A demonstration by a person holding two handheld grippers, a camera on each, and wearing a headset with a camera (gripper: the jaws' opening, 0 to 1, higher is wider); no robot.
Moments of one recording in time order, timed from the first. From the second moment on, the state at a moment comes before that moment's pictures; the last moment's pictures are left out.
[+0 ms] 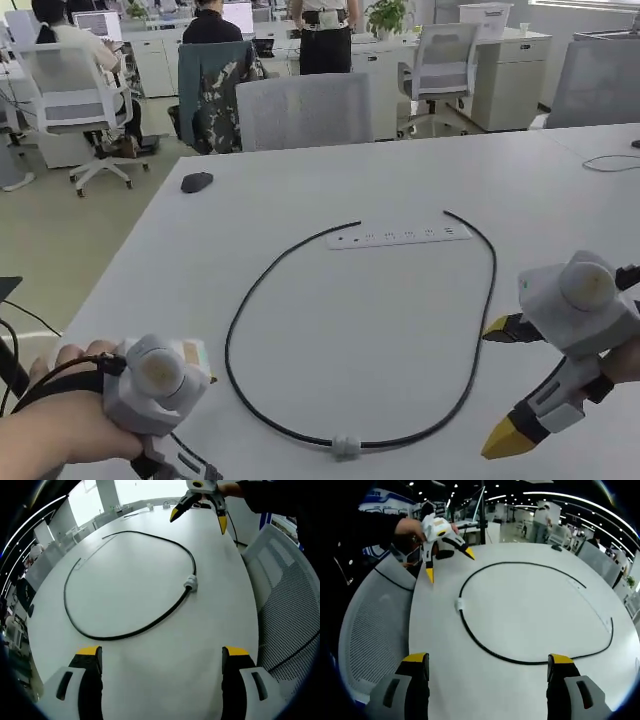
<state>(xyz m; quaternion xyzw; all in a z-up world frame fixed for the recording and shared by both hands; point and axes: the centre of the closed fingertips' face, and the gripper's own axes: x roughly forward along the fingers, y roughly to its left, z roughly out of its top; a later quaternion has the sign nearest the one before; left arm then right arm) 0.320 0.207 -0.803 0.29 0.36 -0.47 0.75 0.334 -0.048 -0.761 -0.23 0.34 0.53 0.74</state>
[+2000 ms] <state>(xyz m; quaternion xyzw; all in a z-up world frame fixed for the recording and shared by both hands) 0.311 0.127 -0.766 0.12 0.29 -0.48 0.82 0.313 0.095 -0.815 -0.14 0.29 0.64 0.70</state>
